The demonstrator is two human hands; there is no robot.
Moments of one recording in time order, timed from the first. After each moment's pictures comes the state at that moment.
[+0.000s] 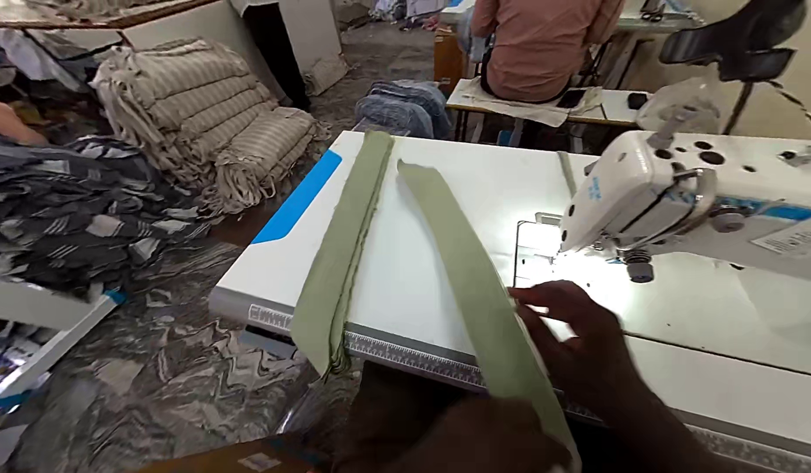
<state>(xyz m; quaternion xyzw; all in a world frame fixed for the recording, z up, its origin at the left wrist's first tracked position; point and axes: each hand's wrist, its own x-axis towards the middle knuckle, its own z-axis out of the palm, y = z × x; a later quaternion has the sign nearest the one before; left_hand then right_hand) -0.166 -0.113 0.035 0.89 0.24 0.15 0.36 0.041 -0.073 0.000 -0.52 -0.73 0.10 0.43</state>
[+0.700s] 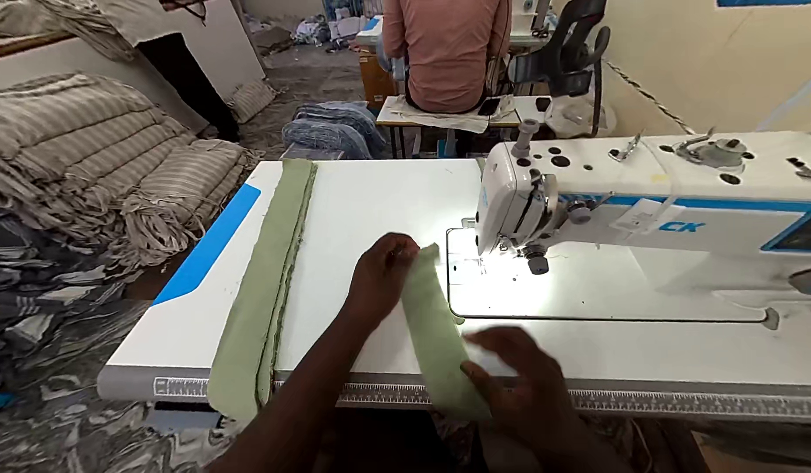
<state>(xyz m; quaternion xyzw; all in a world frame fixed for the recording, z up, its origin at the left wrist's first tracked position) -0.135 0.070 -0.005 0.76 0.40 0.35 0.37 0.047 -0.124 -0.043 -0.56 -0.65 0.12 0.50</state>
